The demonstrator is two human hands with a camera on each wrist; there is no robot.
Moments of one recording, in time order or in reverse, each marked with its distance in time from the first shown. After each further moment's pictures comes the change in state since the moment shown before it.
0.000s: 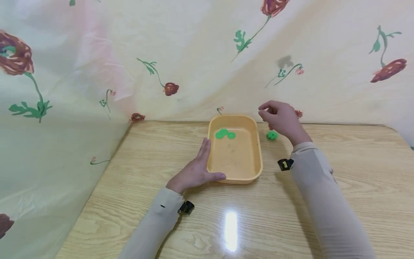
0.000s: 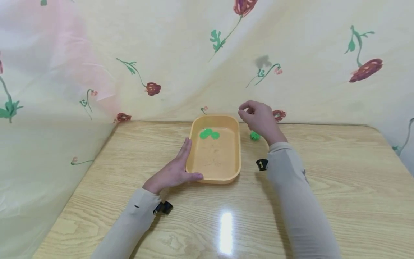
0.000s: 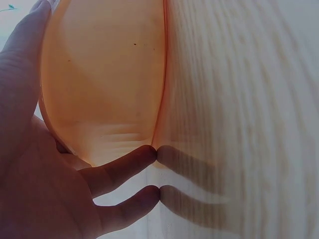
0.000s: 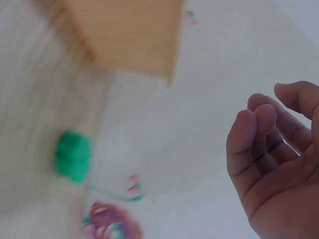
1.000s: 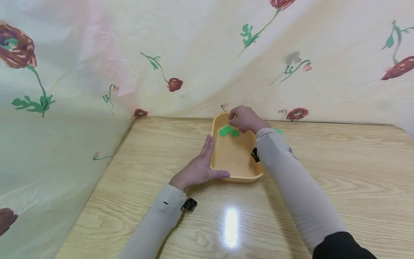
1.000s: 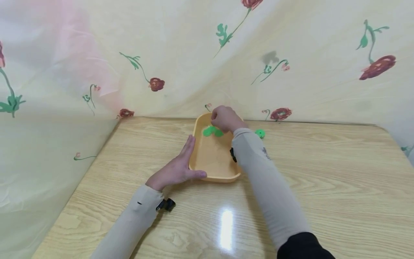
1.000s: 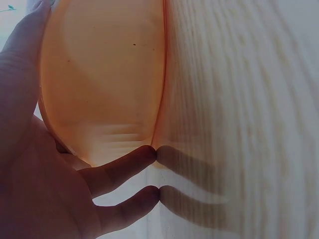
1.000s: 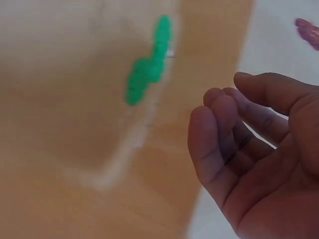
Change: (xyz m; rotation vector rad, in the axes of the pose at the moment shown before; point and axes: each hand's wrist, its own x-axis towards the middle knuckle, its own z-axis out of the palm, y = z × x) left_hand 0.001 -0.004 0.001 -0.025 -0.007 -0.002; right_hand 0.059 -0.030 0.087 -0.162 -0.418 0.086
